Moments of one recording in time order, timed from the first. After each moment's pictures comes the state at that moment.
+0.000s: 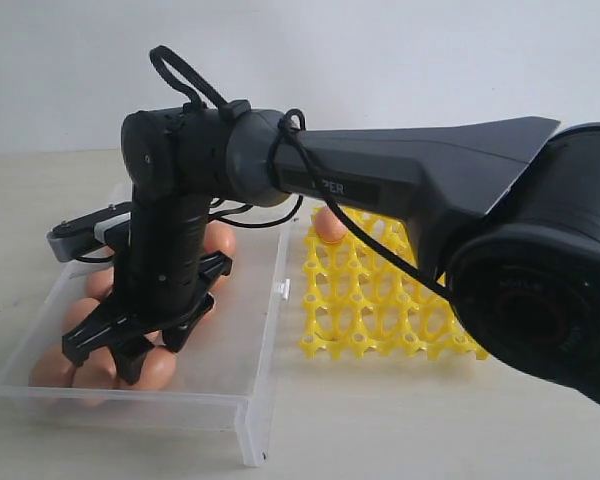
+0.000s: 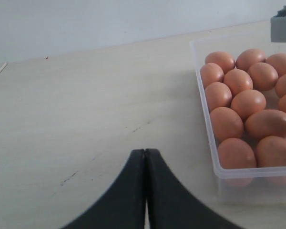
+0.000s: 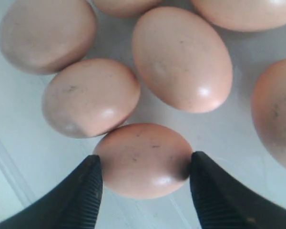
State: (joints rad) left arm -0.03 0.01 0.00 0.09 0.38 0.03; right arm 0.88 2.40 -2.01 0.27 1.14 -0.10
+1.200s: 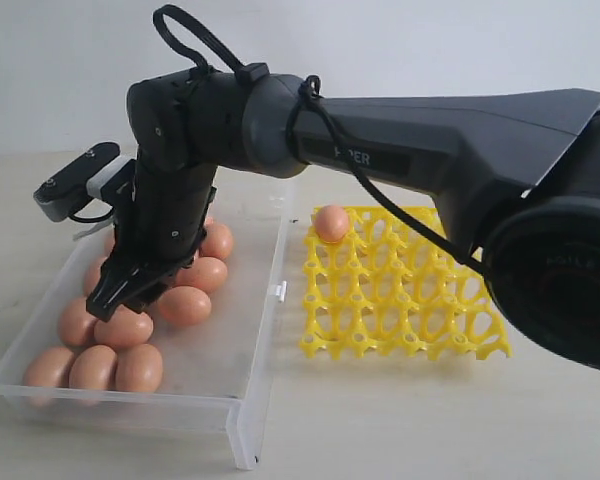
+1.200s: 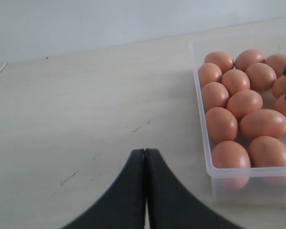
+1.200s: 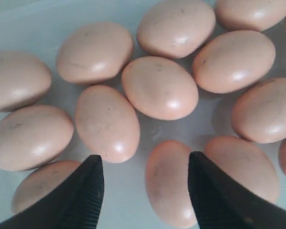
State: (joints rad) left arm -0.03 0.01 0.00 0.09 0.38 0.03; right arm 0.86 2.33 -2.00 0.12 0.95 -0.33
